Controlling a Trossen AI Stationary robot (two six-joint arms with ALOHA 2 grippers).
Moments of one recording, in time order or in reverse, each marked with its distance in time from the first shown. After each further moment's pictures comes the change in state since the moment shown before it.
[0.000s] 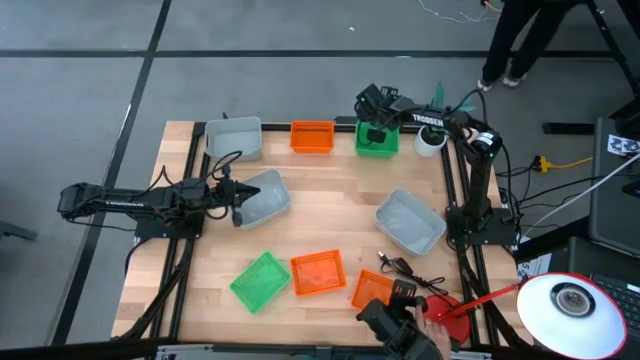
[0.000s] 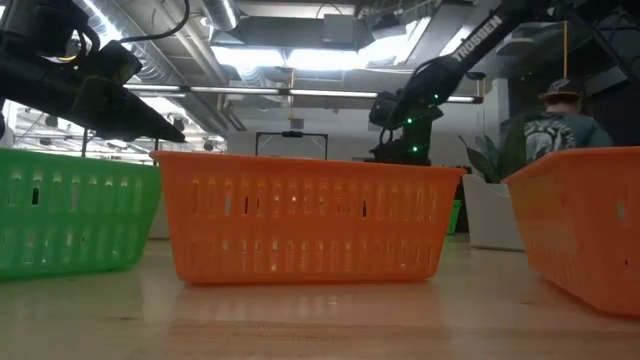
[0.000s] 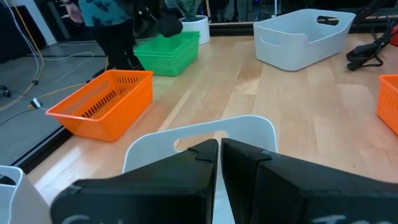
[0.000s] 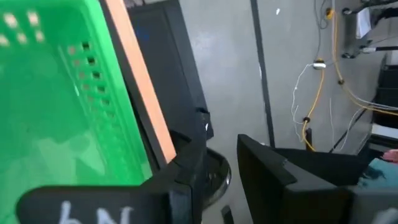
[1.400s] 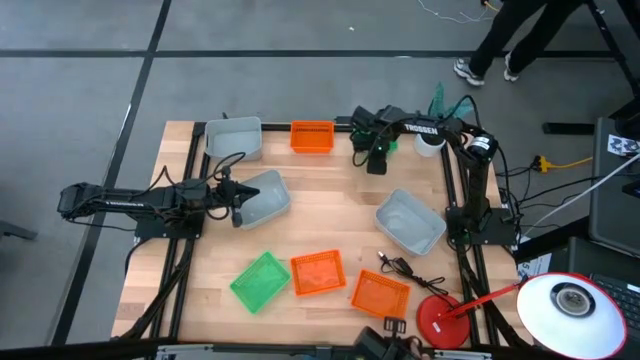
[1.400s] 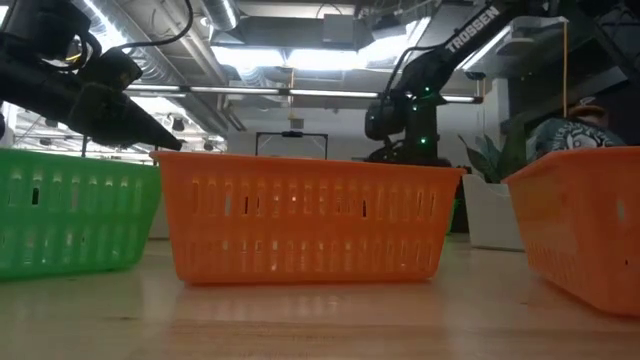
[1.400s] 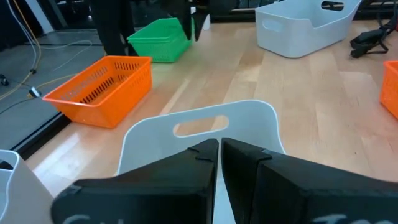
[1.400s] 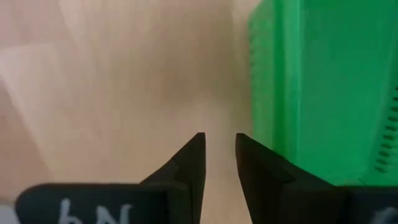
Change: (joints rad) left arm 0.000 0.000 0.000 -0.047 -0.001 -0.022; right arm 0.121 0.001 0.004 -0.427 -0.406 0.127
